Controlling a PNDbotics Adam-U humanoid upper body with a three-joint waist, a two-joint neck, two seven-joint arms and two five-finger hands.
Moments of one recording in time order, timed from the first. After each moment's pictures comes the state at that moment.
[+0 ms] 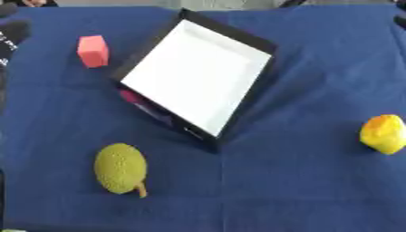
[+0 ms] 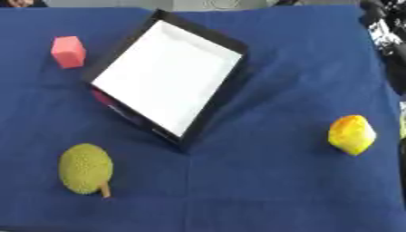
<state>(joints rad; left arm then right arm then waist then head) -0.30 0.29 0.27 -1.82 0.28 -0.02 -0.20 -0.51 -0.38 -0.20 -1.54 -0.17 -0.14 0.31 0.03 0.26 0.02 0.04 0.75</state>
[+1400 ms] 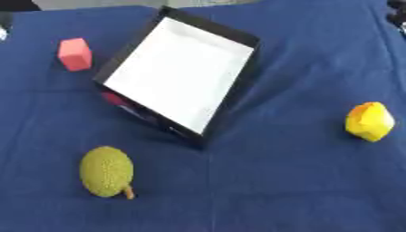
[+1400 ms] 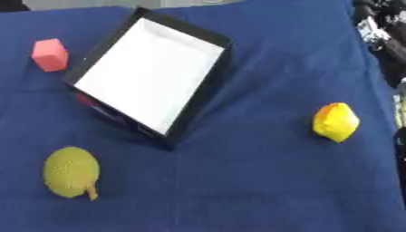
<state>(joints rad) -0.64 0.87 0.01 -1.32 -0.10 -0.24 -0.52 -0.48 -0.43 -0.20 -1.52 -0.15 -0.14 0.31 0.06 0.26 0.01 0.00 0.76</state>
